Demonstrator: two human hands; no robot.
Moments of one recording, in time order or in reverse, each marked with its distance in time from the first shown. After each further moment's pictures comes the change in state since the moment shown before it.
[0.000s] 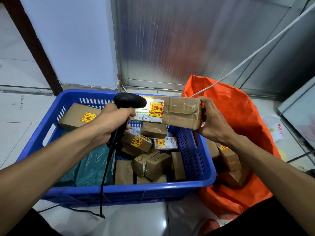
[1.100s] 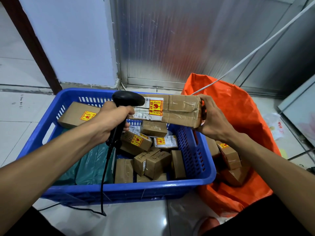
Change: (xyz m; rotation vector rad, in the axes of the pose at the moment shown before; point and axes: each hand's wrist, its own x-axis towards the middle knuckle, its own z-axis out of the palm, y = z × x) left_hand -0.004 0.004 0.002 0.039 0.053 -0.016; right_hand 0.001 0.003 0.000 0.001 -0.006 -0.008
